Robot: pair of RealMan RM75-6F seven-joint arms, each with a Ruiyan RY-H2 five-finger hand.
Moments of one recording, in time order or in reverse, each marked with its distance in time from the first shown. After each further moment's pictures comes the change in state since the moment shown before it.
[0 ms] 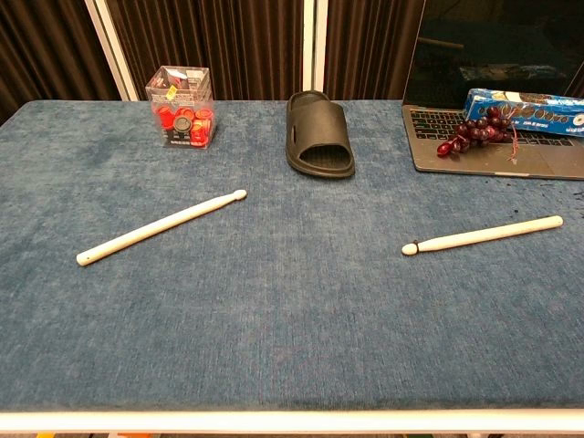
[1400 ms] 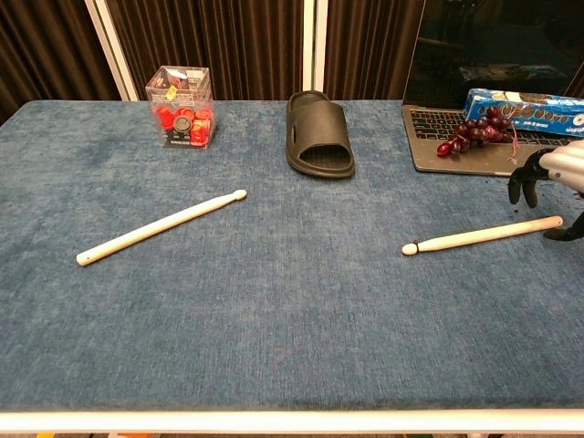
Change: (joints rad) left arm -0.010 0.009 -0.005 -0.029 0.000 -0.014 -0.005; right arm 0.384 -0.441 -0.042 0.684 -0.024 -0.467 0.042
